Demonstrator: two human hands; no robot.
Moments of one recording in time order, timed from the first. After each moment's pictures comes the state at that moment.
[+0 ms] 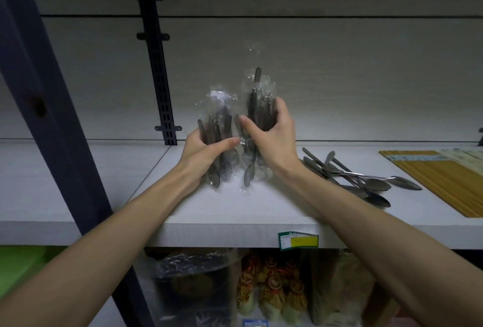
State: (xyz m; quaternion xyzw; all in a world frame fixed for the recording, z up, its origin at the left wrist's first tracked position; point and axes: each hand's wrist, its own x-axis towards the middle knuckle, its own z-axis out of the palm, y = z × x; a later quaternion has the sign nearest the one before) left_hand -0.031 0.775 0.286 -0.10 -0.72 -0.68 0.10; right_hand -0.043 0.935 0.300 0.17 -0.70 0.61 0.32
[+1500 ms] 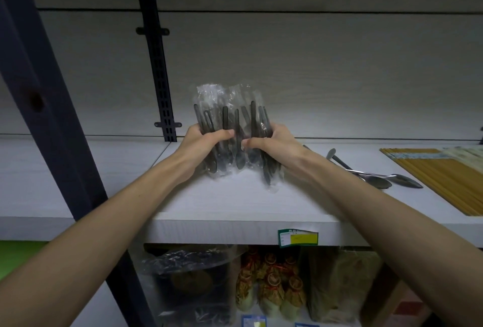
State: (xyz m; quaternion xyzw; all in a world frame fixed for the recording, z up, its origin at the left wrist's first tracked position) left_hand -0.042 0.767 0.297 -0.08 -0.75 -0.66 0.07; right_hand -0.054 0.959 0.296 0.13 -0.78 0.61 0.03
